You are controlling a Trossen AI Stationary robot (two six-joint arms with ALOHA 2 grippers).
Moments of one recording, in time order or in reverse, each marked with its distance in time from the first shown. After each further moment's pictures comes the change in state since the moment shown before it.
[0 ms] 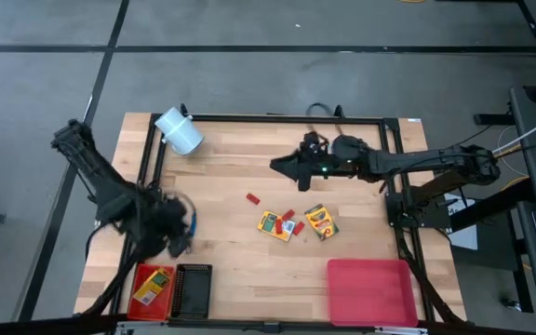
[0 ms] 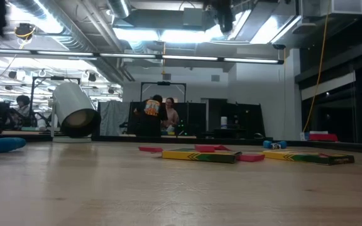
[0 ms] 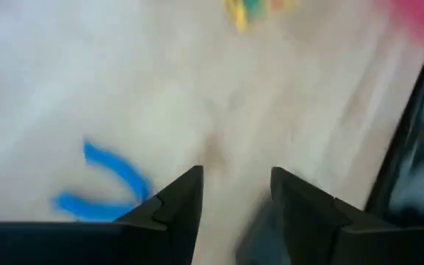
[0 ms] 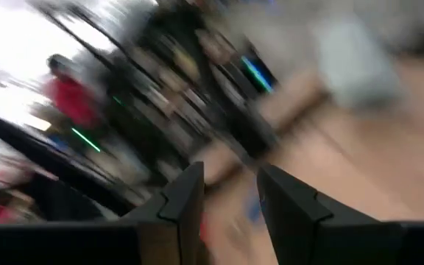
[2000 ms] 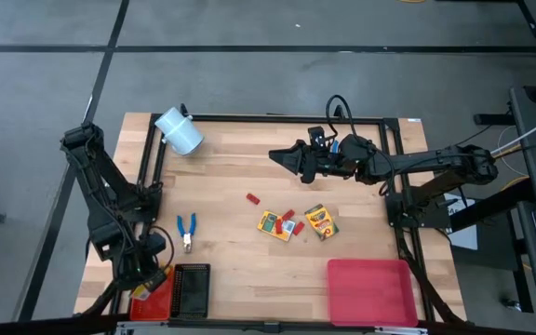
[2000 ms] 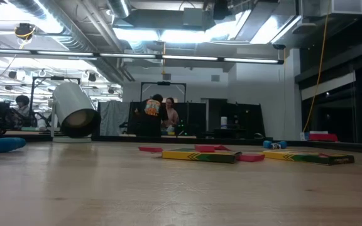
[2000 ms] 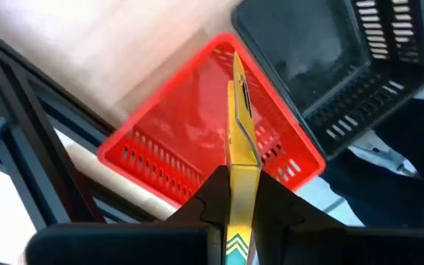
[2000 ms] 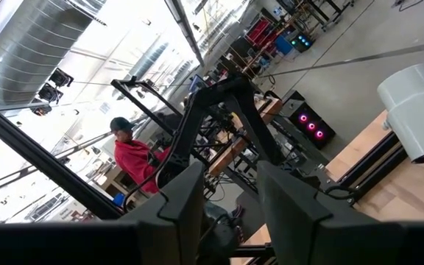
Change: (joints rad) left arm -0.334 0.167 -0.008 0.097 0.548 -0.645; right arm 0.020 0.028 0.000 0.347 0.054 0.100
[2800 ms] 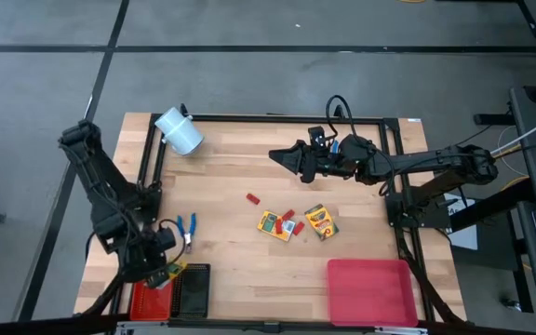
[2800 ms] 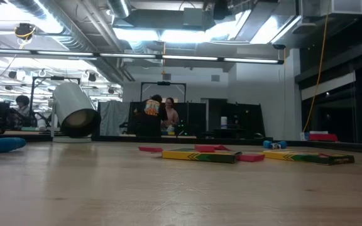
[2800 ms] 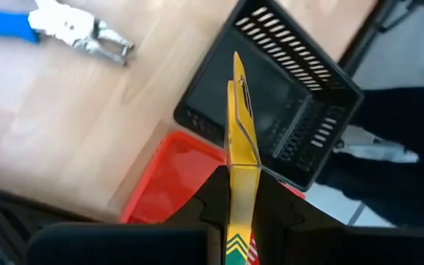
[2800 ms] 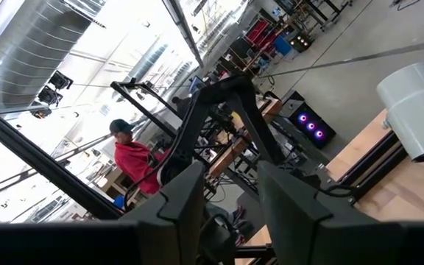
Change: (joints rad) left arm 0.071 -0.038 -0.008 0.011 -0.161 0.356; right arm 0.003 0.000 0.000 0.000 0.006 0.011
